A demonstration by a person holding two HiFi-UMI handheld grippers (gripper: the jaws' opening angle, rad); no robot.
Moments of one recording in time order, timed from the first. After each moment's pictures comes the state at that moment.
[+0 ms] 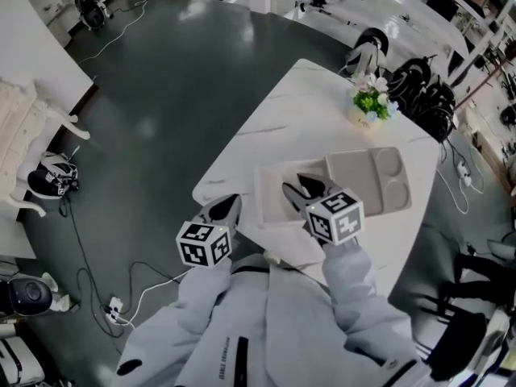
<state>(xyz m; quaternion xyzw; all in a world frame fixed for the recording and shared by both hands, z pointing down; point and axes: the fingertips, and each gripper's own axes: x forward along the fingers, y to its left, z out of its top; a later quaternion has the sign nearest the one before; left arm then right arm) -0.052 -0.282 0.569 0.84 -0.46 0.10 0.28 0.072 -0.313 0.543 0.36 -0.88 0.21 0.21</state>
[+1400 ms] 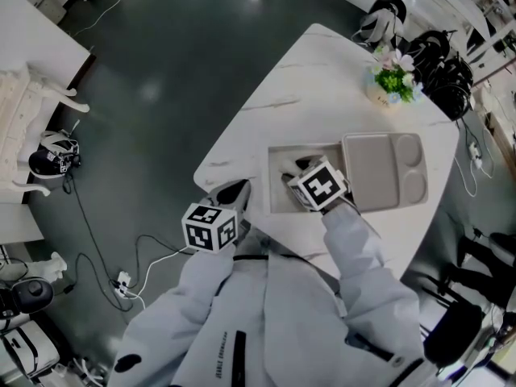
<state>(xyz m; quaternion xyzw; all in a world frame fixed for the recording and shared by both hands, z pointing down) -0.049 -0.299 0.612 0.82 -0.43 0.15 0.34 0.051 -0.334 0.653 0.28 -0.81 0.25 0.44</state>
